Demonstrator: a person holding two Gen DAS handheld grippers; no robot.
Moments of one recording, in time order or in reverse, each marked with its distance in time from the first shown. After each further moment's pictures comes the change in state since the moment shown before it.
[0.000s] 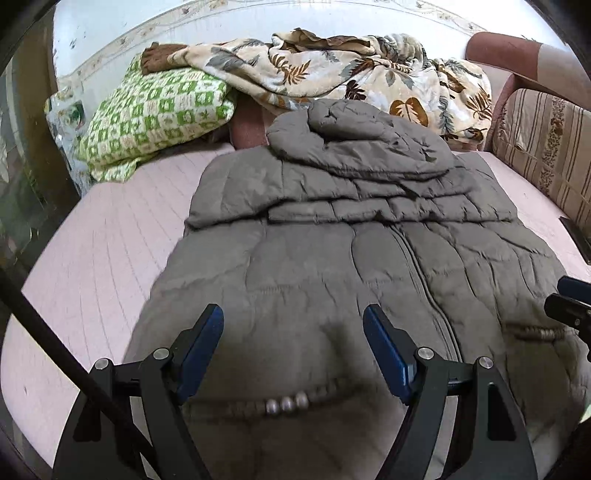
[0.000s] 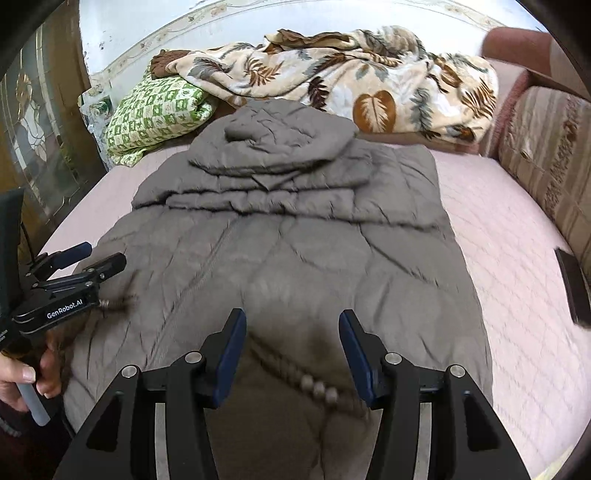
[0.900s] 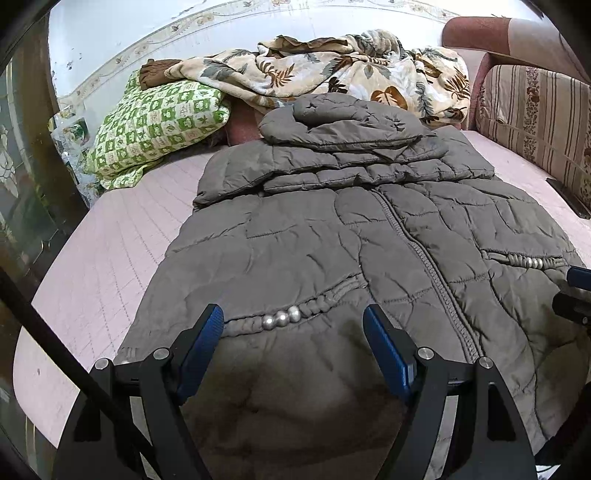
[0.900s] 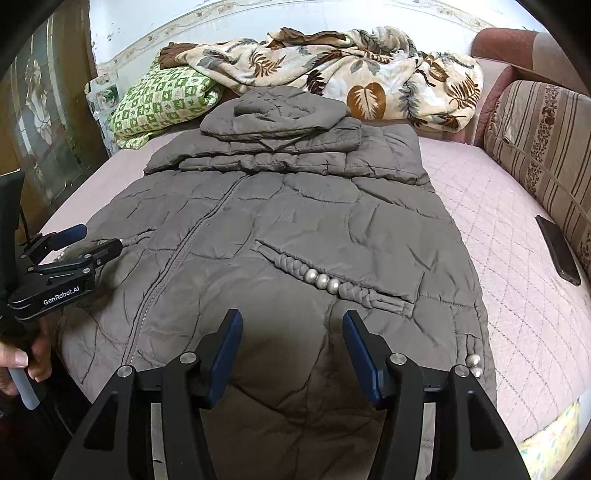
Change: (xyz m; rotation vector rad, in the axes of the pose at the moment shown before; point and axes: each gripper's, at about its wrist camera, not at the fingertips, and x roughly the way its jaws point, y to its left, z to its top) left arm -0.037 -0.013 -0.050 0.088 -0.037 0.043; right arm -0.029 0.016 -0.063 -0.019 -0.006 -0.031
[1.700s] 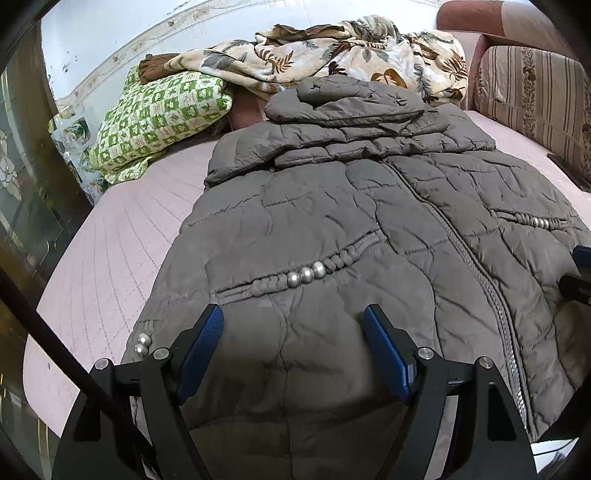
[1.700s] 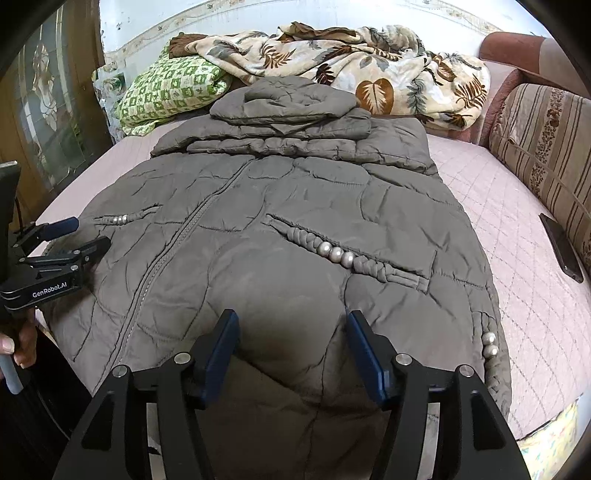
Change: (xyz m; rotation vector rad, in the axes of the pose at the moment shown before) left arm -0.003 0.011 -0.024 0.045 0.043 0.023; right arm 0.003 0.008 -0.019 -0.030 0.005 -0.001
